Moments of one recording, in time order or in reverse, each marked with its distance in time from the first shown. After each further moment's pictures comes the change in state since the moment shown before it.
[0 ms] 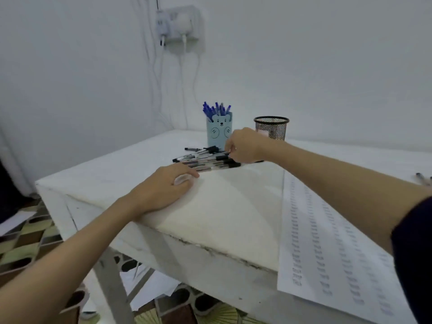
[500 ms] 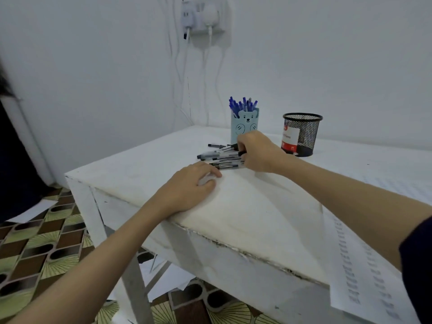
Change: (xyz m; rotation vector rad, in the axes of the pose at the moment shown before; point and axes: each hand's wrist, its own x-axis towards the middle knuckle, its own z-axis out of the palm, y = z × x) left_hand -0.003 -0.017 0.002 0.008 0.035 -0.011; right_hand 0.029 -0.027 0.039 0.135 0.175 -0.022
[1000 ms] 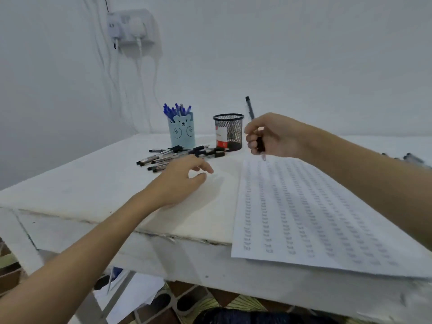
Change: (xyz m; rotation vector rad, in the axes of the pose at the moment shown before) left_hand 0.022 0.091 0.031 -0.137 -0.051 0.202; right_hand -0.119 0.066 -0.112 1.335 -0.037 0.607
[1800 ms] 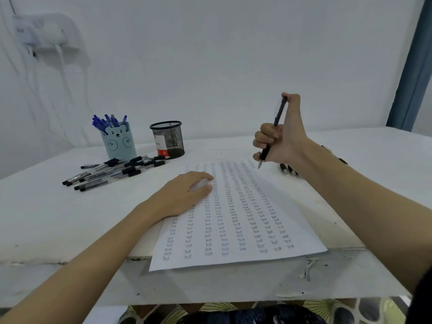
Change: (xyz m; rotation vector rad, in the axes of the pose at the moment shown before) left_hand 0.047 0.075 0.084 0.016 -0.292 0.084; right_hand -0.071 0.015 -0.115 0.395 0.344 -0.065
